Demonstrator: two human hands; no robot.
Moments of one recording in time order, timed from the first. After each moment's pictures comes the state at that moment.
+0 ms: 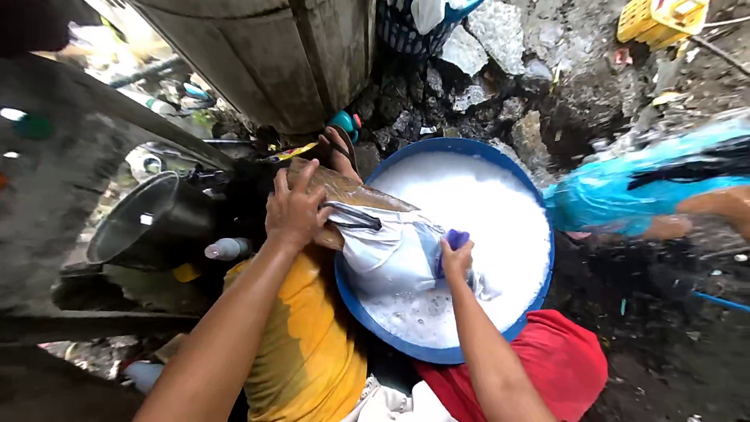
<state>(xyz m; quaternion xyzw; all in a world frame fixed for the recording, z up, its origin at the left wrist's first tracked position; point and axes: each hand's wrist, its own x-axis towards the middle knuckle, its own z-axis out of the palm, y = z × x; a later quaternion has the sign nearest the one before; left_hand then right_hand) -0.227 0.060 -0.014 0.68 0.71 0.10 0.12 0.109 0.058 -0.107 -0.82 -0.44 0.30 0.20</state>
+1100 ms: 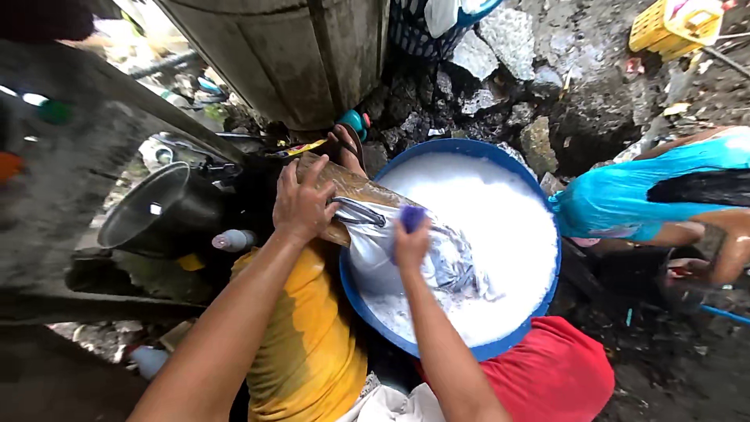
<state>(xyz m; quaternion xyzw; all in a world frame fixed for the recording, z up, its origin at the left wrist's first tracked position) -0.233 0.062 -0.019 0.71 0.69 0.12 0.09 -0.016 0.042 -0.047 -0.73 -0.53 0.35 0.26</state>
